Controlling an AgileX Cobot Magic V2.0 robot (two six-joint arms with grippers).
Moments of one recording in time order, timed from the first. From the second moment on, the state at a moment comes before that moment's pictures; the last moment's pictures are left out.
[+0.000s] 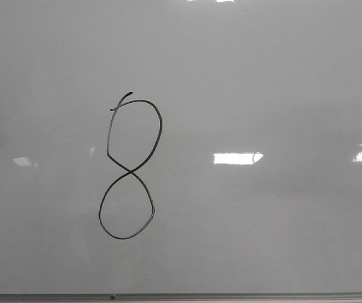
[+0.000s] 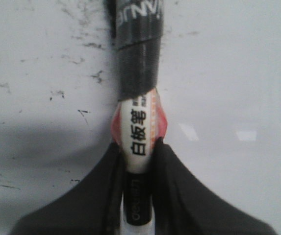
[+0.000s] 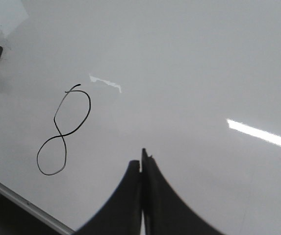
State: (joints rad) left arm -0.10 1.43 -0.59 -0.79 -0.12 0.73; right arm 0.30 0.13 -0.30 0.40 0.37 -0.47
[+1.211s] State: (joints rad) left arm -0.11 1.43 -0.62 -0.79 -0.13 0.73; right arm 0.30 0.13 -0.30 0.40 0.37 -0.47
